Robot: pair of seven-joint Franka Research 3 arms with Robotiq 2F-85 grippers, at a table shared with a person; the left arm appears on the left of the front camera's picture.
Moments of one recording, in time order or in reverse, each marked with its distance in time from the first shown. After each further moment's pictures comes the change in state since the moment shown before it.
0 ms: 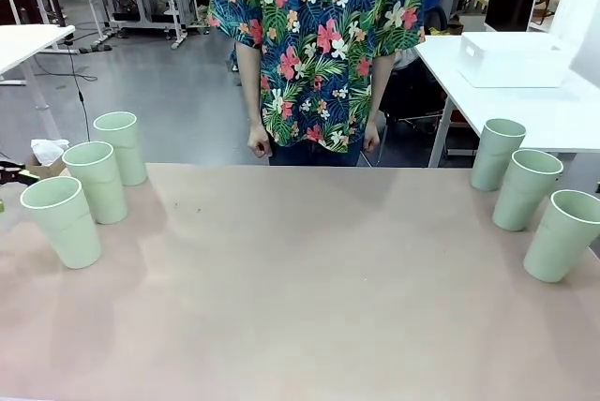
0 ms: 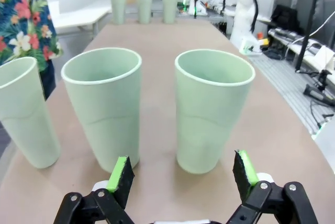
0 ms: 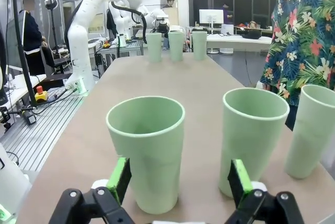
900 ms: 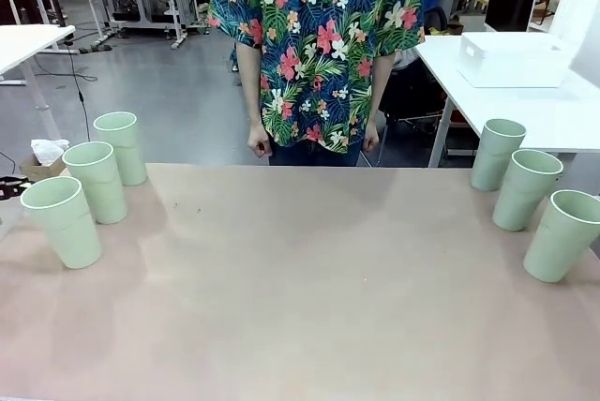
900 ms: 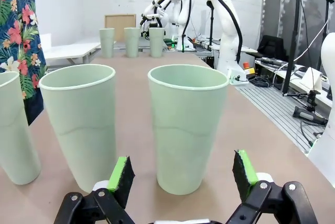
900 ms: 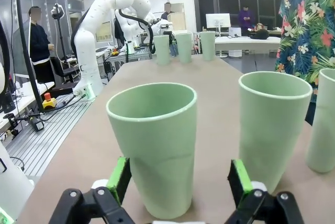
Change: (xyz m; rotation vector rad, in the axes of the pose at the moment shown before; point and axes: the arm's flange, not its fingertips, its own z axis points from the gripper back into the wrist) left arm -0.032 -0.014 -0.016 -0.050 -0.176 -0.014; right arm -0.030 0.003 -0.023 0.045 -0.034 -0.052
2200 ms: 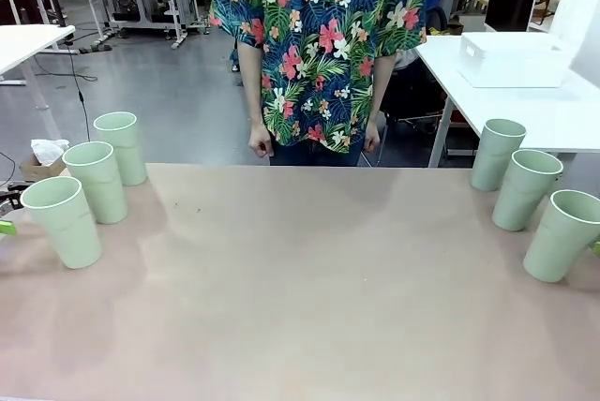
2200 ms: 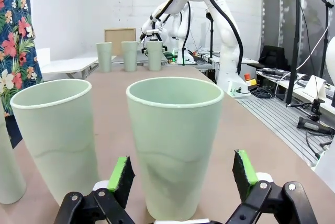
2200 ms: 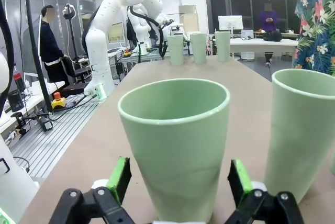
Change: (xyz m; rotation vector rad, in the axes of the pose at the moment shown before) left arm -0.011 -0.013 -0.041 0.006 -0.074 -0.028; right arm -0.015 0.011 -0.030 0.062 -0.007 -0.005
